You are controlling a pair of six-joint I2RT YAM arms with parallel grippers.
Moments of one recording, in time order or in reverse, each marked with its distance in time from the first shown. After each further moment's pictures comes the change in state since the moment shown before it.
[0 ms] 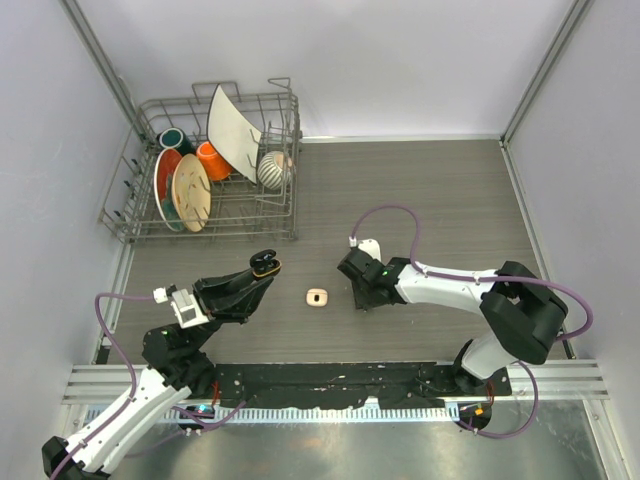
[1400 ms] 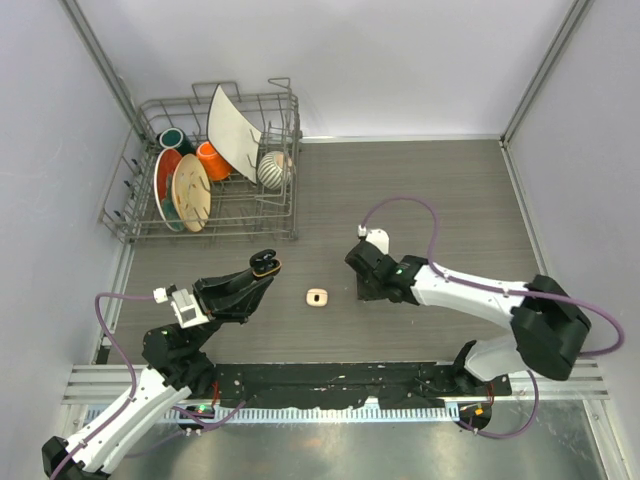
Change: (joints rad) left arm 0.000 0.000 0.000 0.000 -0.001 0.000; right arm -0.013 -0.102 0.002 -0.009 0.022 0.056
